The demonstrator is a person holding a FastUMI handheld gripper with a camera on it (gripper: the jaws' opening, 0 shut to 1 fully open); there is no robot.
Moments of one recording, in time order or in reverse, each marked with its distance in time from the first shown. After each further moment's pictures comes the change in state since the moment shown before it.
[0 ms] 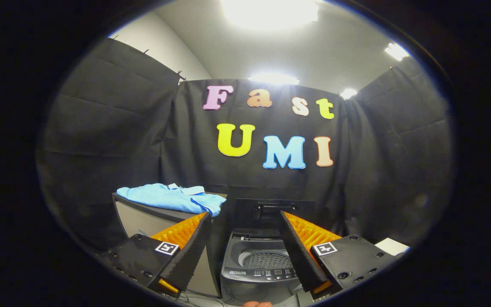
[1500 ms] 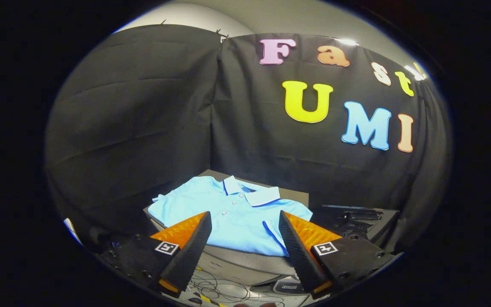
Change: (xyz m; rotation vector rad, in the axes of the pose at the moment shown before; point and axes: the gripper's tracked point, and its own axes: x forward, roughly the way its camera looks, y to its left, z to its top) arm 0.180 0.187 0.021 -0.037 0.395 0.384
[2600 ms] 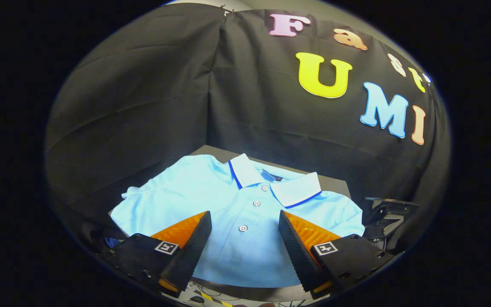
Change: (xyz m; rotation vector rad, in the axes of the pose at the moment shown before) arm 0.129 0.037 -0.048 -0.013 0.171 -0.046
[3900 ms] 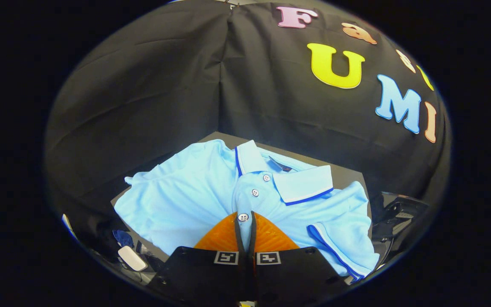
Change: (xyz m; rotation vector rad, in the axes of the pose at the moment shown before) arm -0.003 0.020 -0.006 -0.009 0.048 0.127
